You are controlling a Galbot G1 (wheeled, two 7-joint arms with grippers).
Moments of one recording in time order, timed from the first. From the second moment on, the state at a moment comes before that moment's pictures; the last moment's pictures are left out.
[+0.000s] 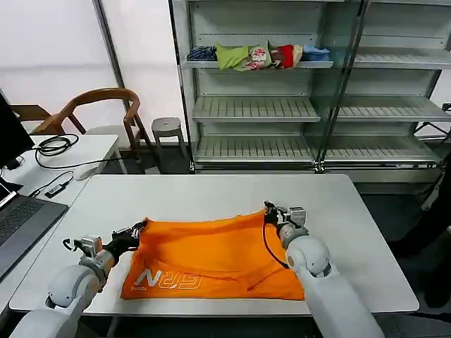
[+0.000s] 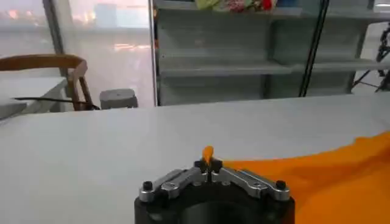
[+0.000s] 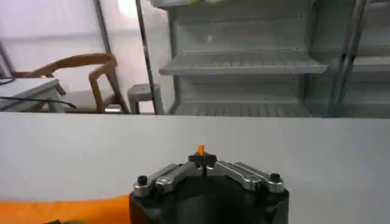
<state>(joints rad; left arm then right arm) 1.11 -0.92 -0.43 -1.67 -0.63 0.35 0.13 -0.87 1.25 0.18 1.71 0.51 -0.55 0.21</state>
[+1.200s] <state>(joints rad) 1.32 -0.91 -0.52 -1.81 -0.62 0.33 0.13 -1.12 1.17 0.22 1.98 0.50 -0.56 0.22</state>
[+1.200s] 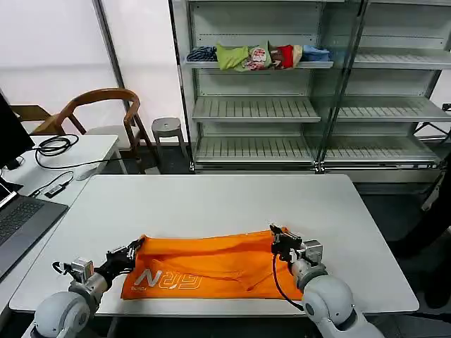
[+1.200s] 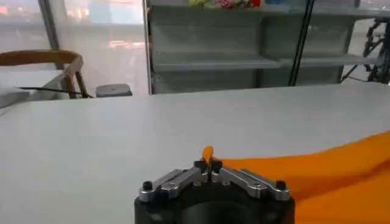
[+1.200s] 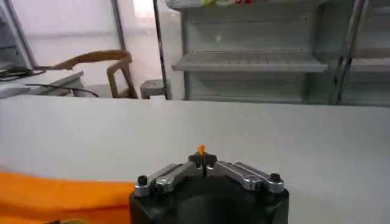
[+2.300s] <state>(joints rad) 1.39 -0.91 -0.53 -1.83 -0.59 0.32 0.14 -1.21 1.14 0.24 2.03 0.48 -0.57 0.22</state>
